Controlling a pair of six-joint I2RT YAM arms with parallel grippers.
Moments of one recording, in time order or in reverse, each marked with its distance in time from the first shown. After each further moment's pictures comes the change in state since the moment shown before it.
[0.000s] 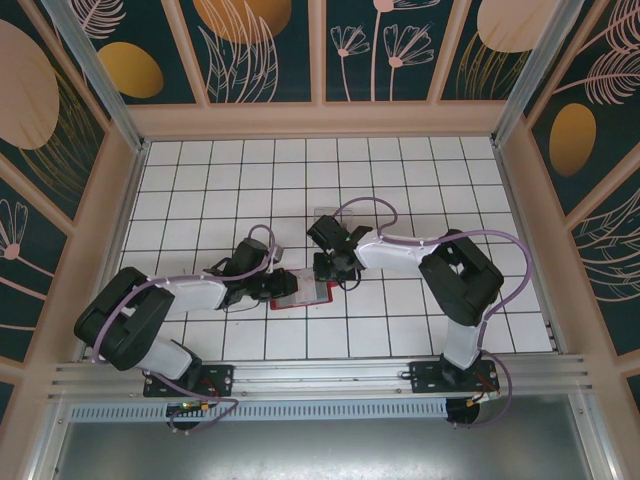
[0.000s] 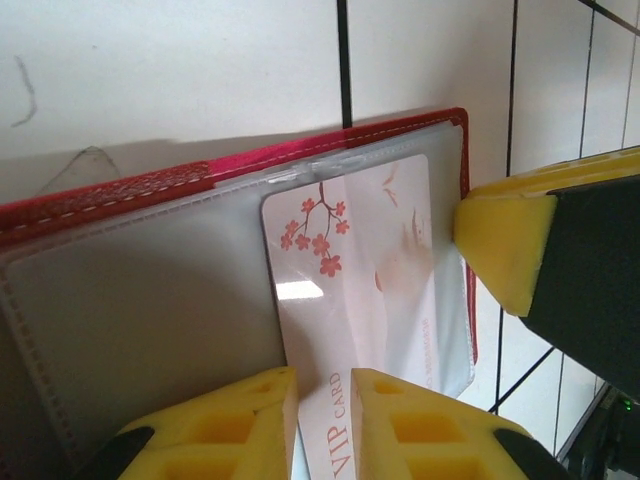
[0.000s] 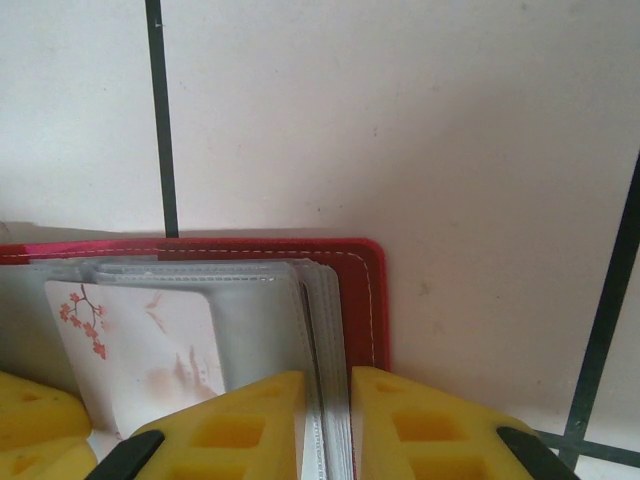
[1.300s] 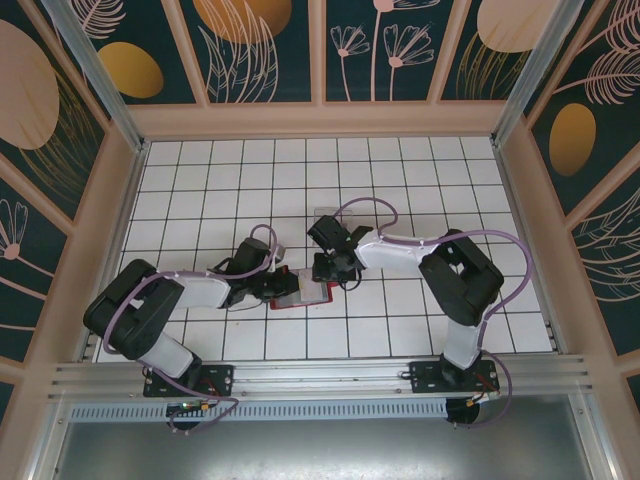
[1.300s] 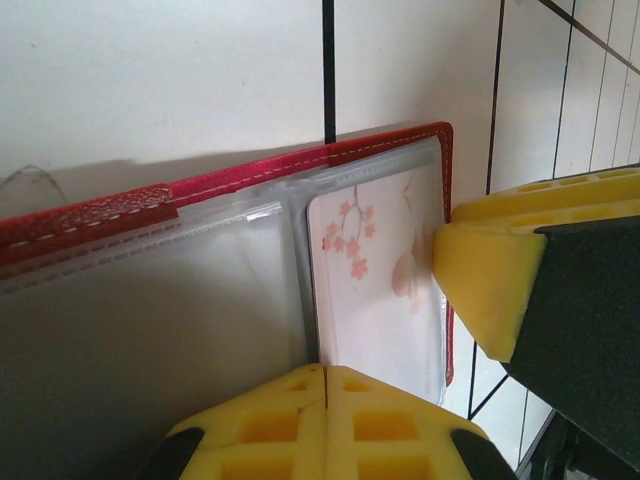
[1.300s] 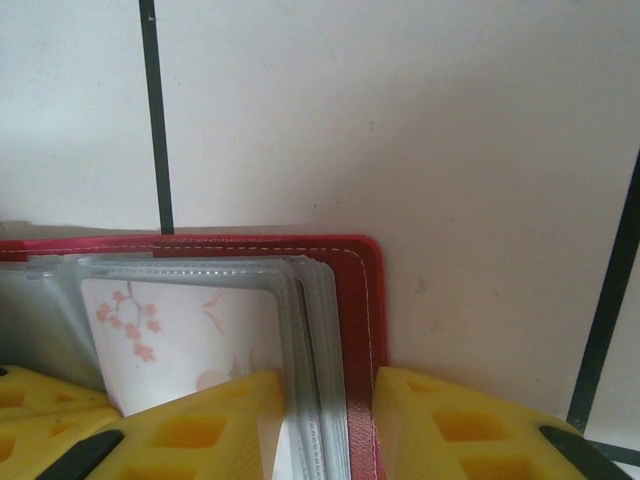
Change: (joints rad) left arm 0.003 0.051 -0.005 0.089 0.039 -0.063; right arm 0.000 0.000 -0.002 -0.001 -0.006 0.000
